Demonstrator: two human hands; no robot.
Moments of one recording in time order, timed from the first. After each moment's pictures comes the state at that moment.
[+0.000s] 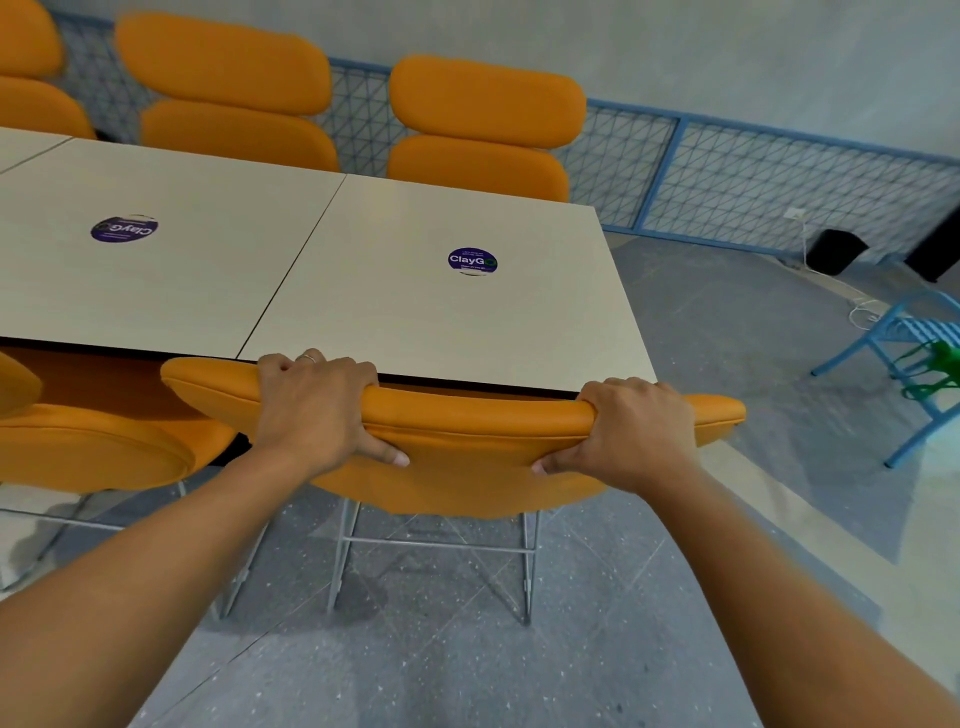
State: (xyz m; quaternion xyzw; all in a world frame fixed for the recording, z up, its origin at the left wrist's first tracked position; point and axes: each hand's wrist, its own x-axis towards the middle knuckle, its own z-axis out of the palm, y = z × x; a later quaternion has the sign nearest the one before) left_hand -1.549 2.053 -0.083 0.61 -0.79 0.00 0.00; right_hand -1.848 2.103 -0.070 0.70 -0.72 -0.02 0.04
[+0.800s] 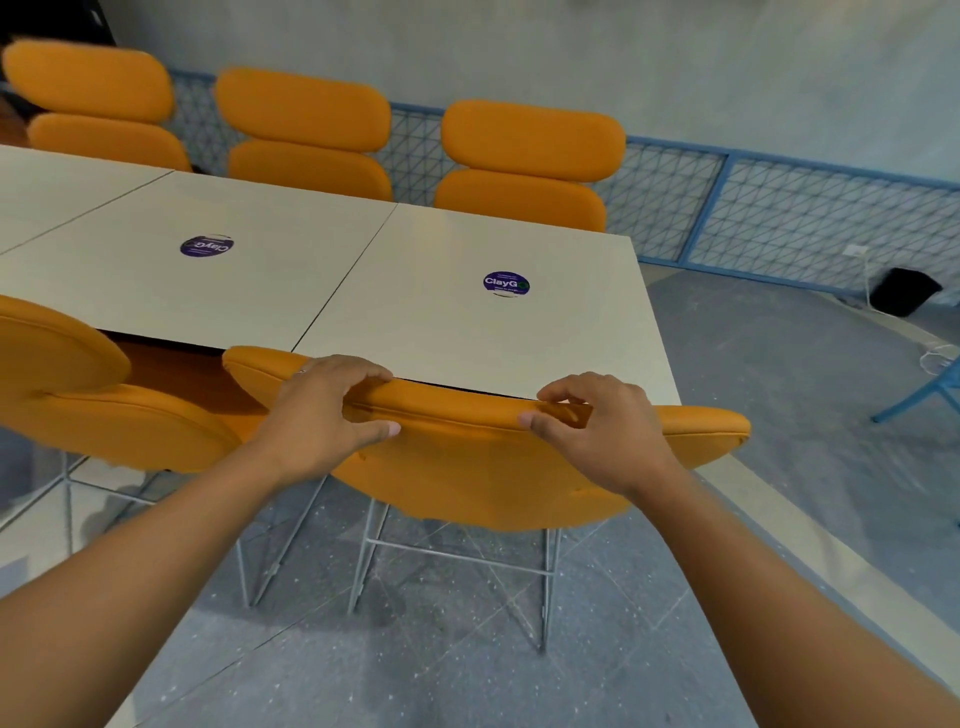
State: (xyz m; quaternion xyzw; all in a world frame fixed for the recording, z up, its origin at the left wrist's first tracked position) left_hand -1.537 2.109 -0.066 0.60 -0.74 -0.18 0.25; right_hand -1.835 2.123 -0.058 0.73 -0.63 0.23 -0.13
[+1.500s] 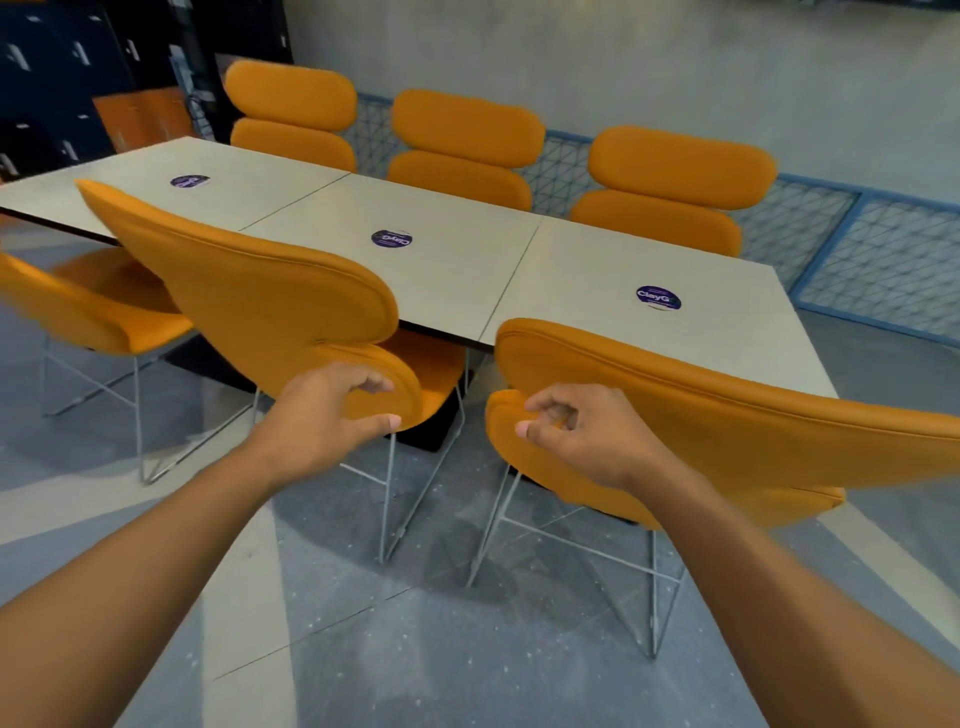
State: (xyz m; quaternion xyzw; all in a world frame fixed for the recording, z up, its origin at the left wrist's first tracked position) left_hand -1.247 2.247 -0.057 0.65 -0.68 -0.18 0.27; right_hand -1.540 2.188 -0.067 0.78 -0.53 0.20 -0.27
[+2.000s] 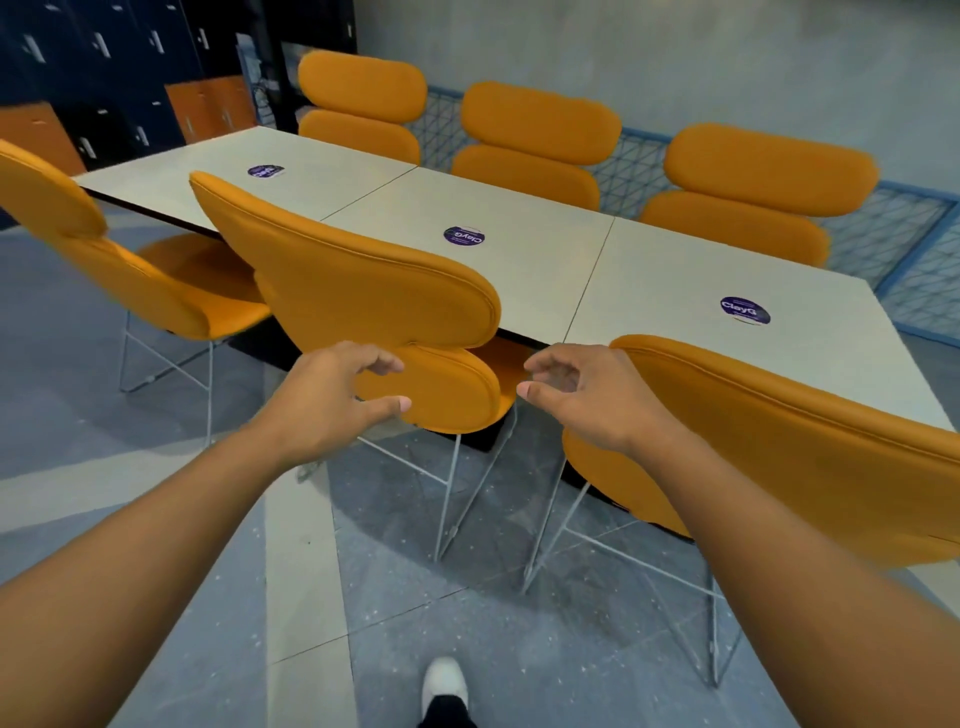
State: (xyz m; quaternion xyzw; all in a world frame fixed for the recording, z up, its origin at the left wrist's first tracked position) left_hand -1.113 2.248 -0.052 0.68 -0.67 -0.15 0.27; right_hand -1.383 2.161 -0.047 0.81 -0.50 0.20 -0.25
